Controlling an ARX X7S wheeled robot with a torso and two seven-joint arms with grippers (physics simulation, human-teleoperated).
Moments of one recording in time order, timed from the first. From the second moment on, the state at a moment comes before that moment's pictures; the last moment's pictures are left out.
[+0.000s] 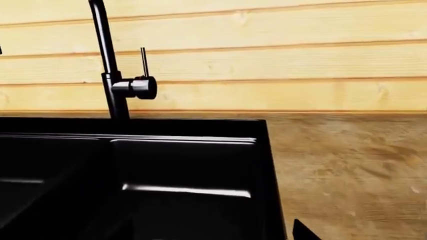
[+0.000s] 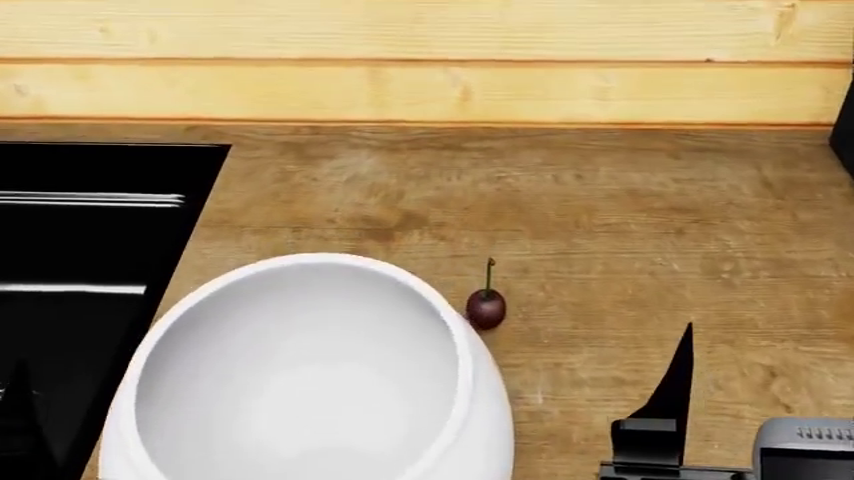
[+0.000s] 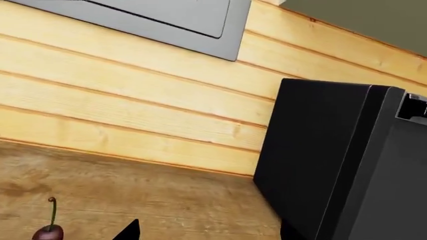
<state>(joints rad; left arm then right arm) -0.09 -0.34 -0.17 0.68 -0.40 -0.81 -0.22 0.11 0.41 0.13 -0.91 0.24 0.90 0.21</state>
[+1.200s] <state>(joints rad) -0.05 -0.39 -0.28 0.73 -0.47 -0.87 -0.24 1.02 0.37 -0.15 0.04 0.81 1.42 0.05</state>
